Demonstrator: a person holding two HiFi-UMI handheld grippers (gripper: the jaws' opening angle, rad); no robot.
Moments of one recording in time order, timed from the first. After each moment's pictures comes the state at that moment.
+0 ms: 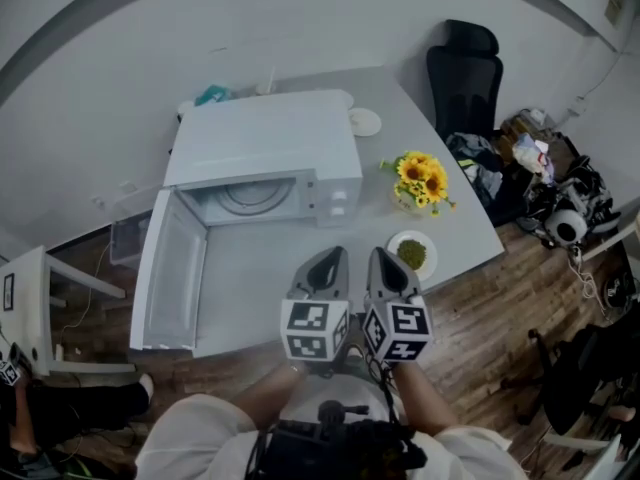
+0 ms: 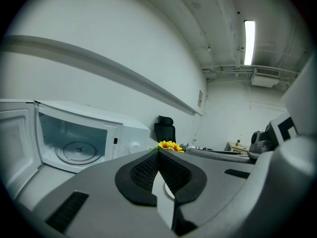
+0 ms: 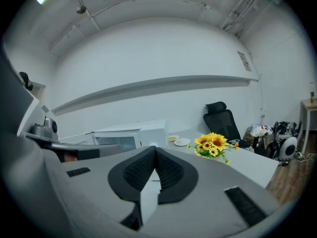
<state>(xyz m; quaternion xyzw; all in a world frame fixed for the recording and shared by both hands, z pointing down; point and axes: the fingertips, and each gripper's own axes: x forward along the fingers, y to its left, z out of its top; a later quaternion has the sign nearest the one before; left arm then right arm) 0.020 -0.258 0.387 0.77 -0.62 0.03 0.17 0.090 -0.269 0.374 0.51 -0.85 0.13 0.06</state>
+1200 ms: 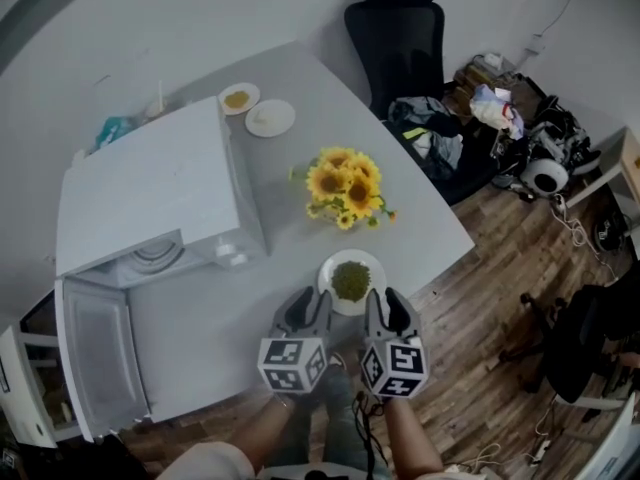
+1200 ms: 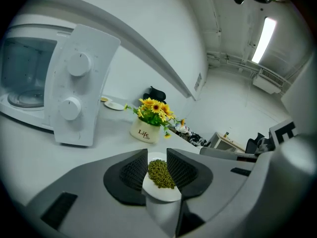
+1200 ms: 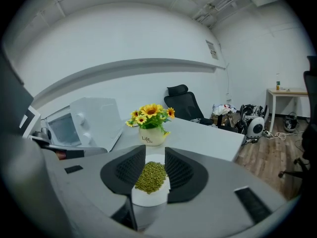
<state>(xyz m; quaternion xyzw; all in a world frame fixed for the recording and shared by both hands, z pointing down) 0.153 -0.351 0.541 0.79 -0.54 0.08 0.28 0.277 -0.347 0.518 0.62 -0.74 0.22 0.09</state>
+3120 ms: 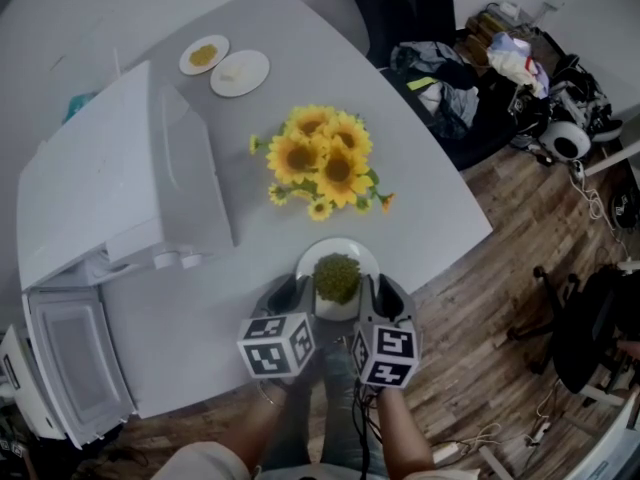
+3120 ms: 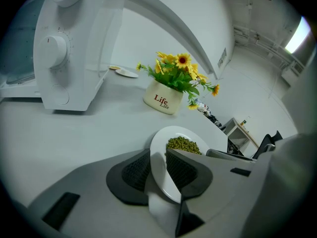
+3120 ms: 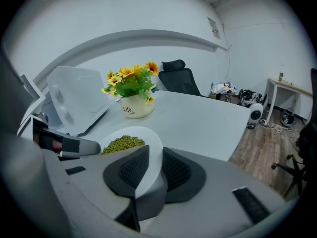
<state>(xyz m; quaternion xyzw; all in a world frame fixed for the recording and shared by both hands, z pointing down) 0.163 -0.381 0.636 0.70 -0.55 0.20 0.40 0.303 -0.384 0.620 0.60 -0.71 0.30 0.19</state>
